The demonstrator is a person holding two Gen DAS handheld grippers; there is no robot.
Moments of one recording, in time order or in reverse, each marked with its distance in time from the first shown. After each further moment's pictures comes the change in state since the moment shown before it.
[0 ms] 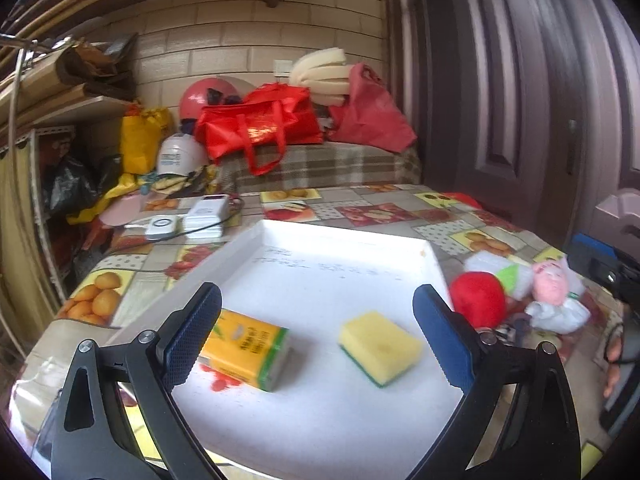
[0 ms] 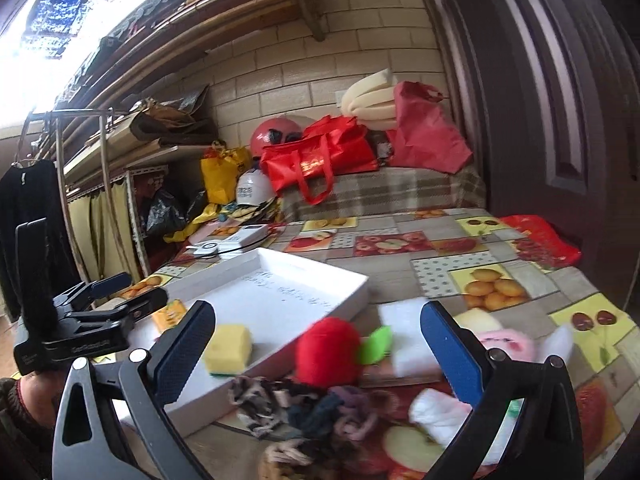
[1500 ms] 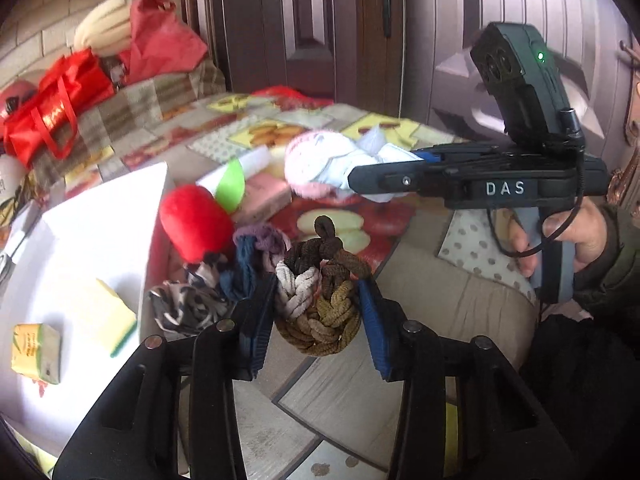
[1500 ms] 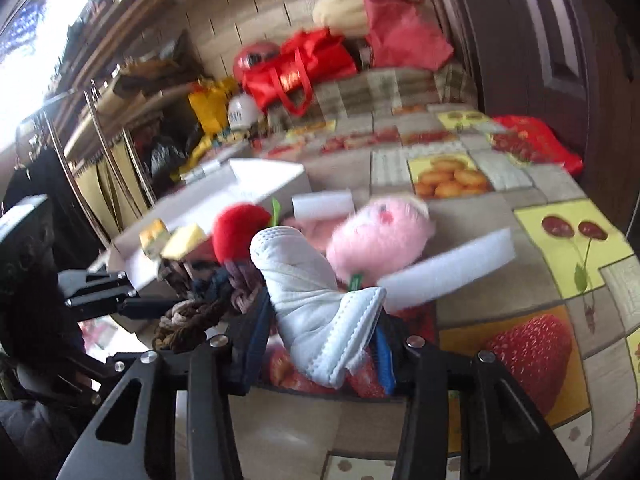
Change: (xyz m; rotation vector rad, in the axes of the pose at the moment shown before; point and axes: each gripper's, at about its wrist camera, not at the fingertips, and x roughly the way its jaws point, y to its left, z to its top) left arm 0.009 -0.156 -0.022 0.323 0.315 -0.463; right arm -0.019 -0.083 -0.027 0.104 0.308 0.126
